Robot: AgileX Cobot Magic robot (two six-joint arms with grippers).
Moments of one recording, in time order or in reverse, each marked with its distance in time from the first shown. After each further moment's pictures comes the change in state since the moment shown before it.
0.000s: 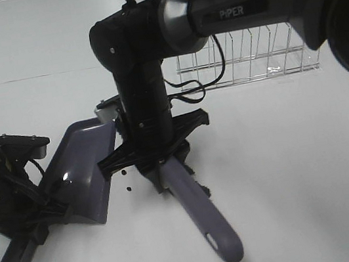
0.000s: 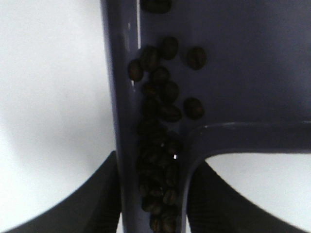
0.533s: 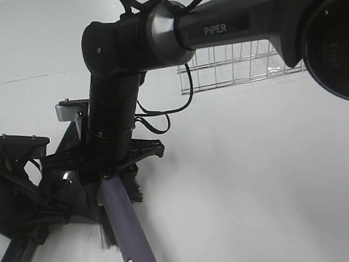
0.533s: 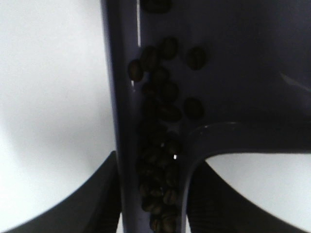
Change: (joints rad) left arm 0.000 0.000 0.000 0.000 -0.001 0.000; right arm 0.016 0.046 -0.055 0.365 -0.194 -0.086
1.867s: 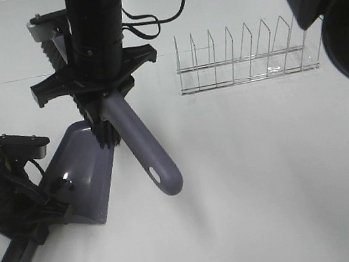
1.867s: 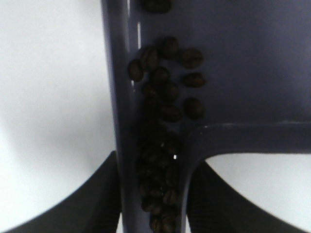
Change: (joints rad) left arm 0.000 0.000 0.000 -0.008 -0.002 0.007; right arm -0.002 -0.060 -0.321 -0.367 0.200 -0.006
